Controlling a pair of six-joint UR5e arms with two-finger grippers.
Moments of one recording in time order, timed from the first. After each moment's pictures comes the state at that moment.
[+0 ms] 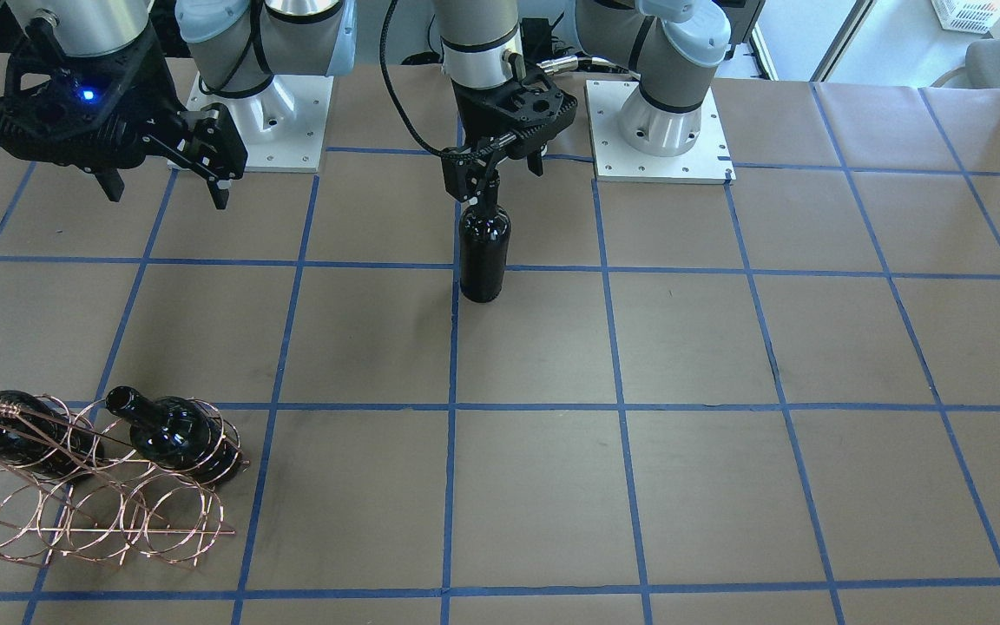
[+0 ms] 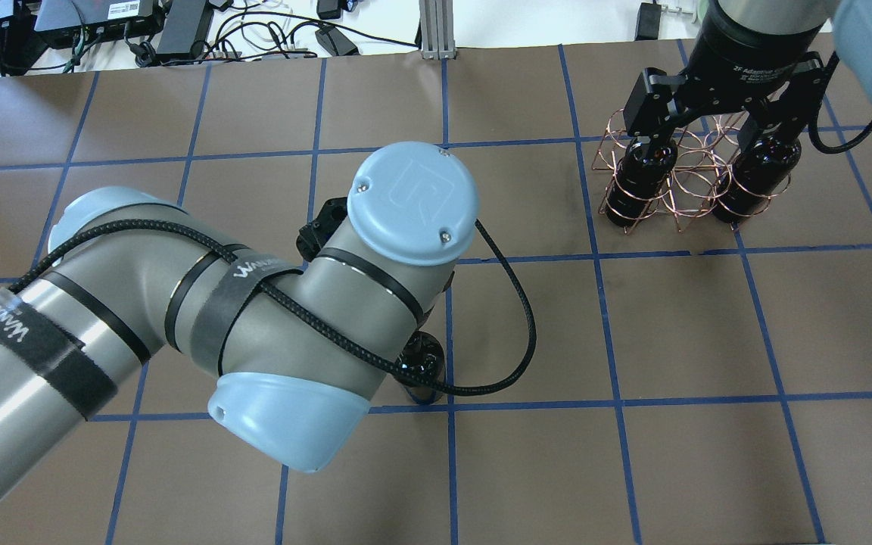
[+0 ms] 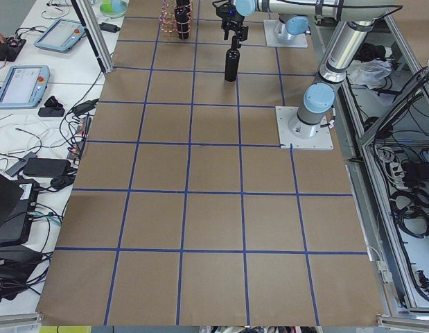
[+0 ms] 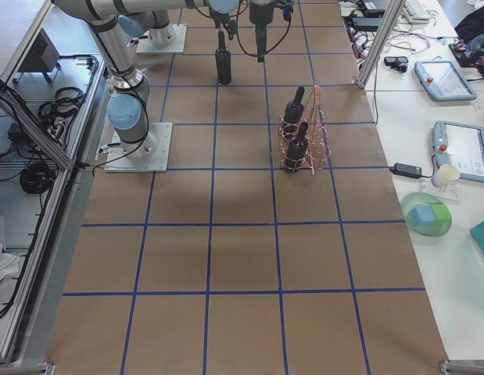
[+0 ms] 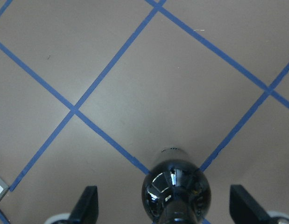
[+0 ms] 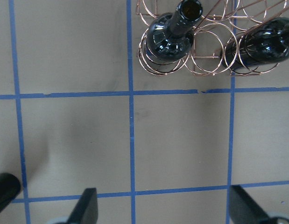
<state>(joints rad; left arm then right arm) -2.10 -1.57 -1.81 -1.35 1.78 -1.22 1.58 -1.58 1.51 -1.53 -1.67 0.02</state>
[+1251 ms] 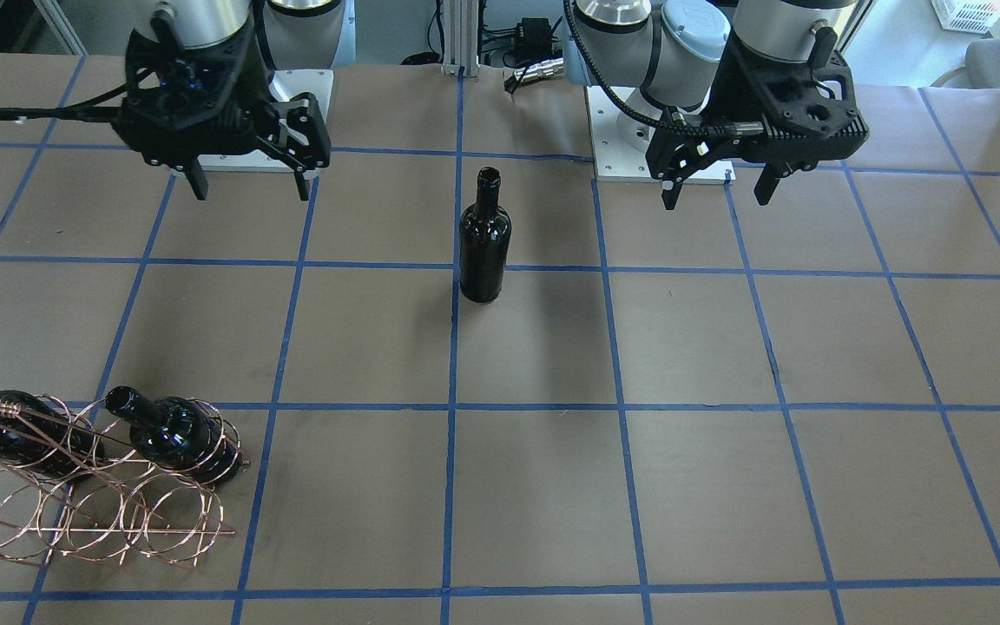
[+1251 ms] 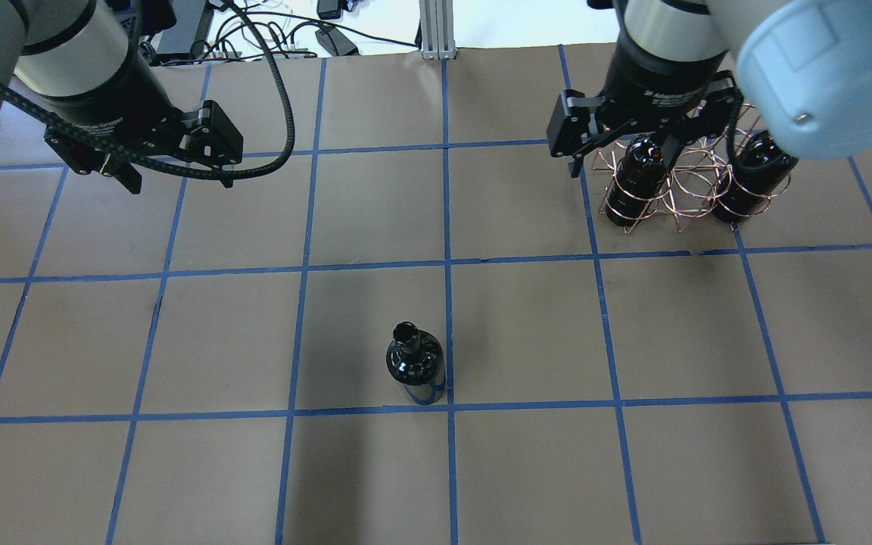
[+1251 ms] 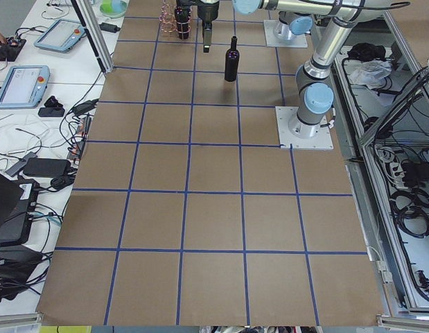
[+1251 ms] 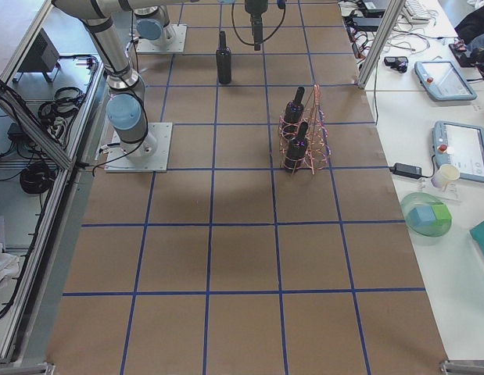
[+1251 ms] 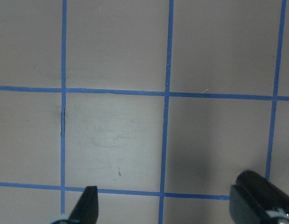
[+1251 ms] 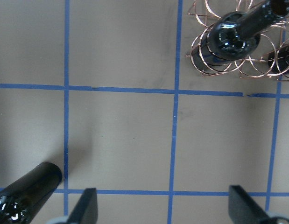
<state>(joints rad) -1.57 -1.50 -1.57 -1.57 1.62 -0.03 1.75 -1.56 1.51 -1.57 -1.62 0.13</state>
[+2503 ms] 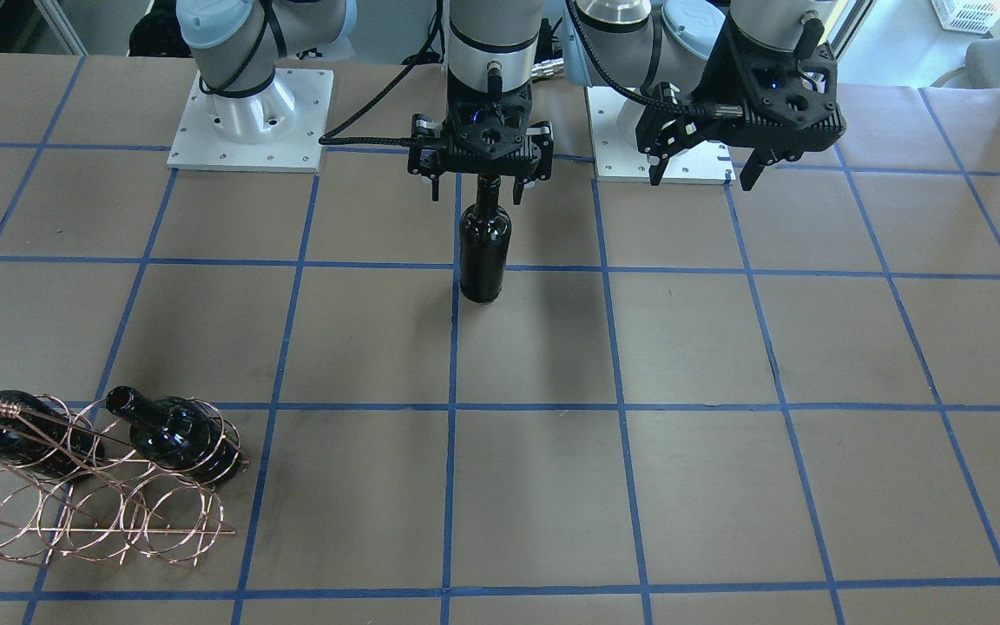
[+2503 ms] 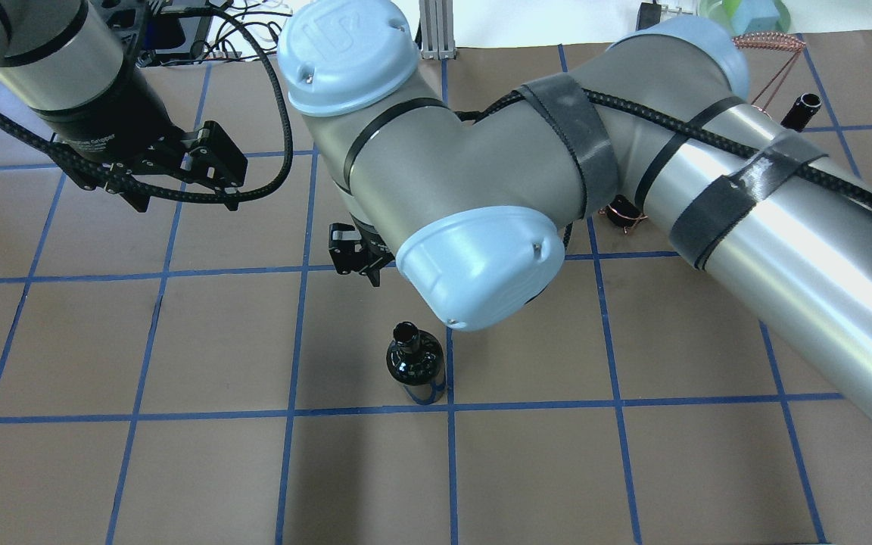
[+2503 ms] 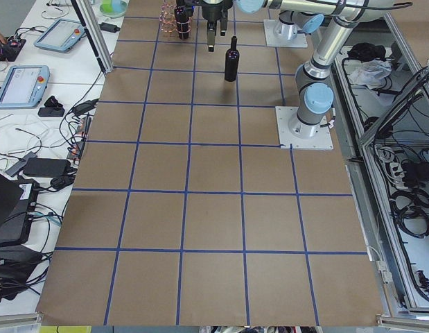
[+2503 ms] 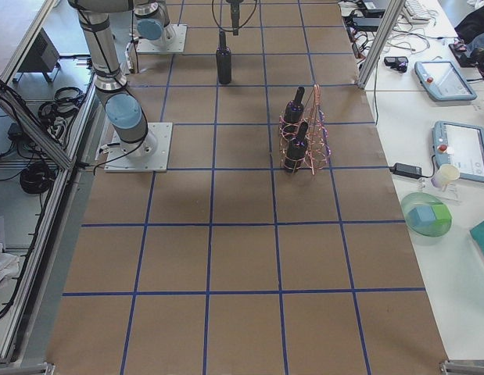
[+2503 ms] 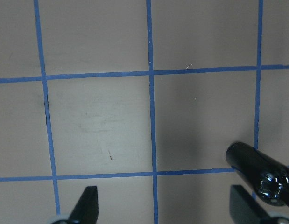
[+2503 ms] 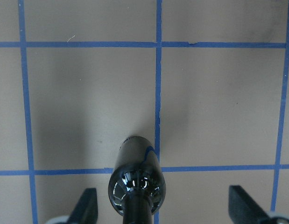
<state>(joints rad) -1.57 -1.48 -1.58 -1.65 1.57 0.03 2.13 -1.41 1.54 -1.68 -1.61 0.55</state>
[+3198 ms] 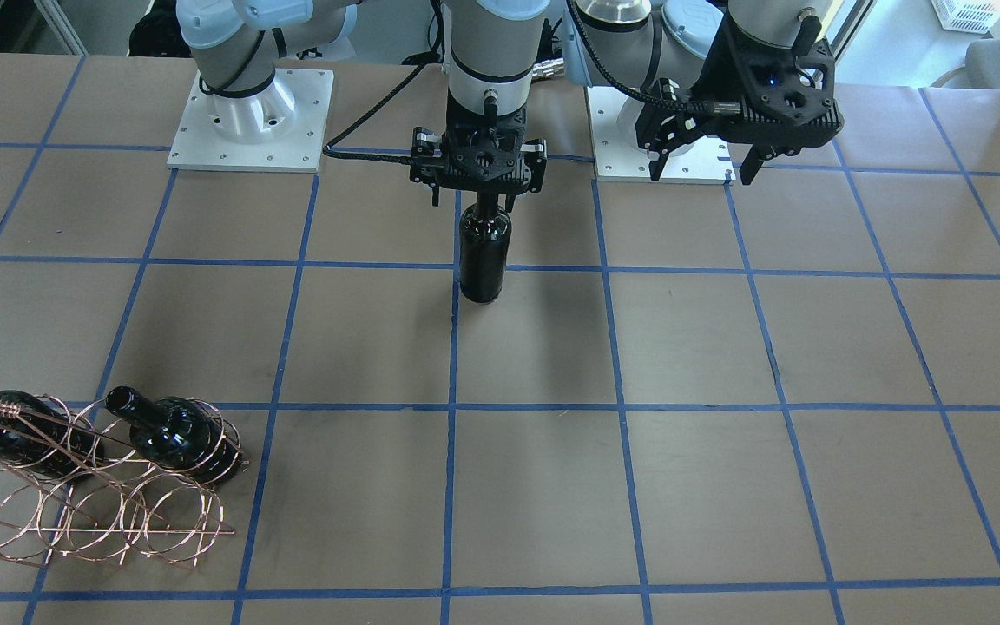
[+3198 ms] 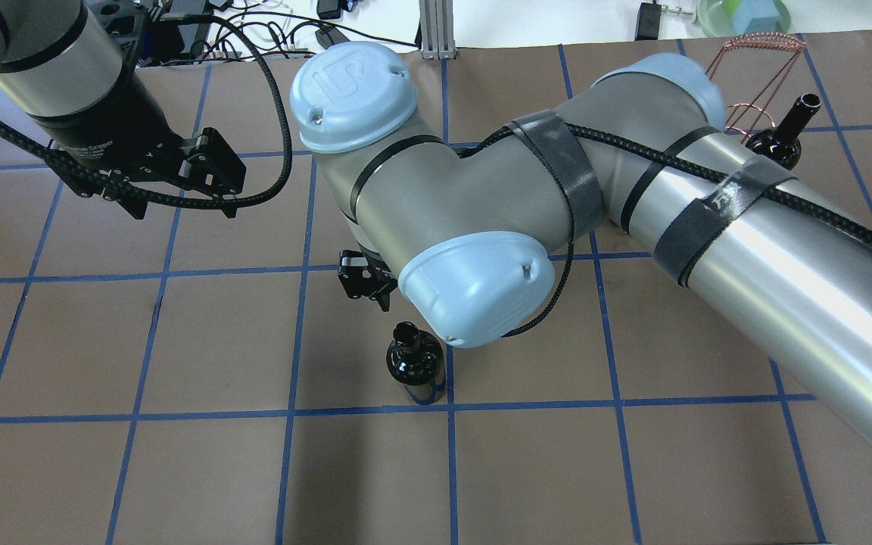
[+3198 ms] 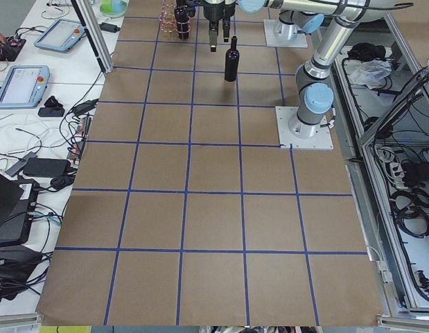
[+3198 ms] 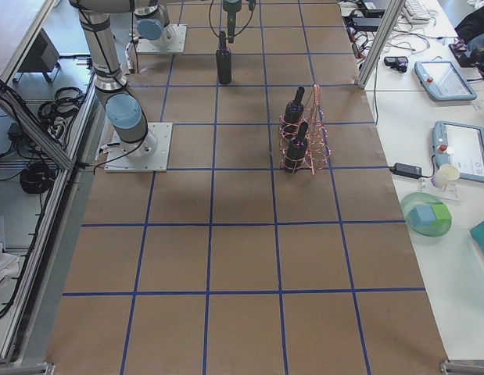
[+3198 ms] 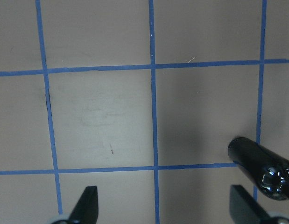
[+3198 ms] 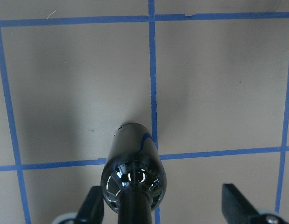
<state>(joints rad) -1.57 -1.47 -1.59 -1.66 1.58 0.03 2.13 -1.40 1.59 -1.68 -1.60 0.60</state>
